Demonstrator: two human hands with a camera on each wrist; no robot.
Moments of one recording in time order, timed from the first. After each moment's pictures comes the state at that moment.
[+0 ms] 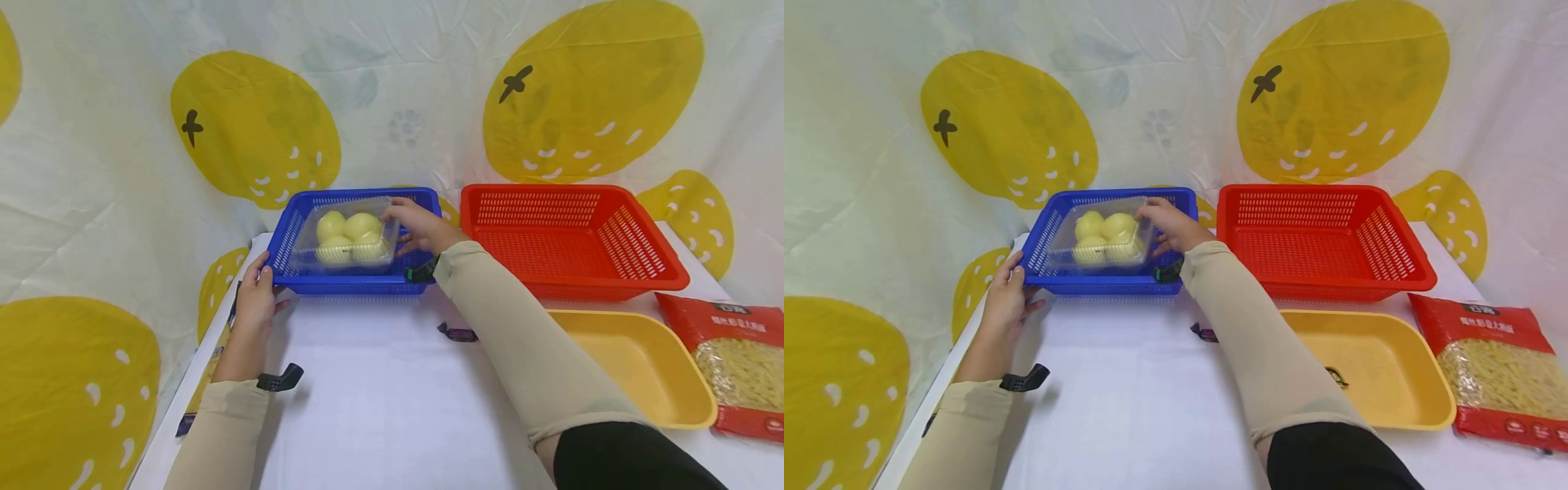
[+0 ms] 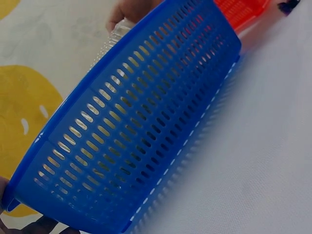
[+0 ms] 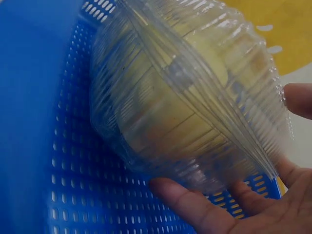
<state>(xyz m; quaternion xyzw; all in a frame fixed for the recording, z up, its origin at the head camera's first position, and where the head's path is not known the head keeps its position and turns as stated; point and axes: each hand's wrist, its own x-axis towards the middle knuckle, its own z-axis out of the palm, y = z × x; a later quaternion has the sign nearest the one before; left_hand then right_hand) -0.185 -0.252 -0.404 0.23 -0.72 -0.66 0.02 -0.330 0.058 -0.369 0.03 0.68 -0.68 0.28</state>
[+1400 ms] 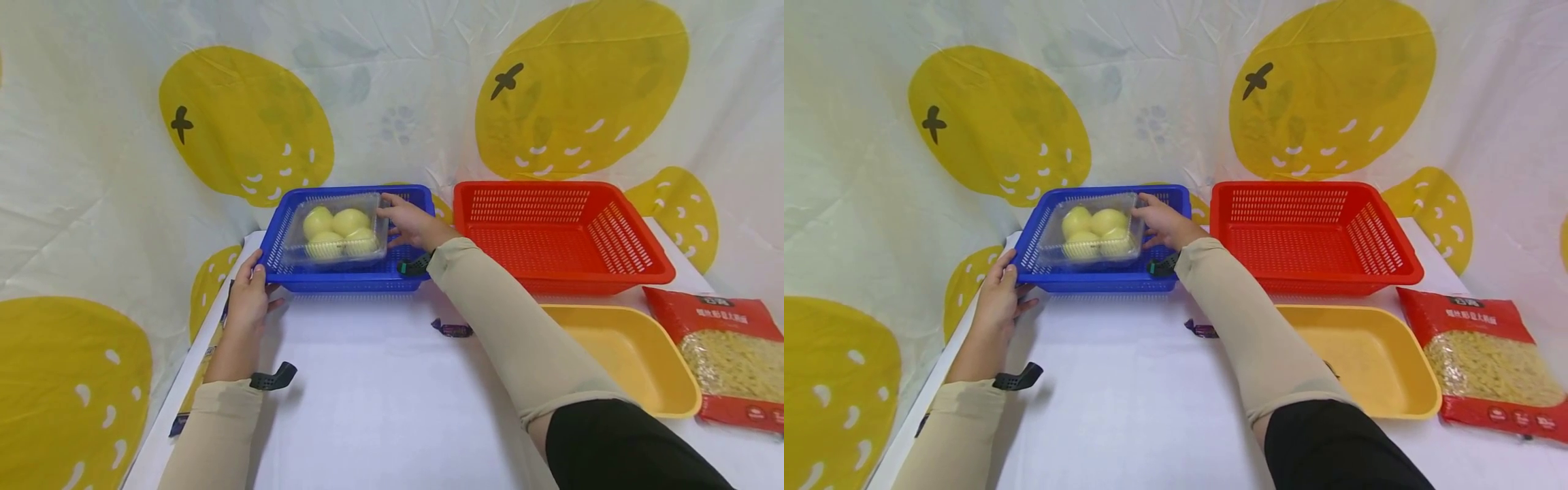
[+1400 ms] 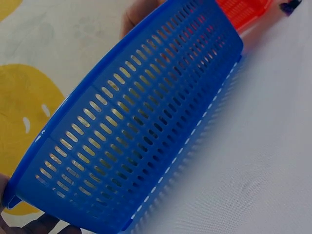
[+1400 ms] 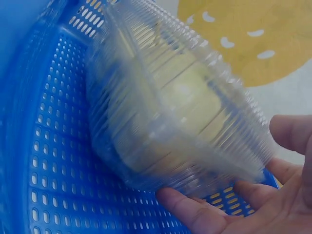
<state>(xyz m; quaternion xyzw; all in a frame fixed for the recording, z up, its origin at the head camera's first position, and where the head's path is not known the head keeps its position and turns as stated) -0.183 -0.255 -0.405 0.21 -0.71 -0.67 0.00 -0.341 0.054 -0.382 -0.01 0.68 -0.69 0.27</state>
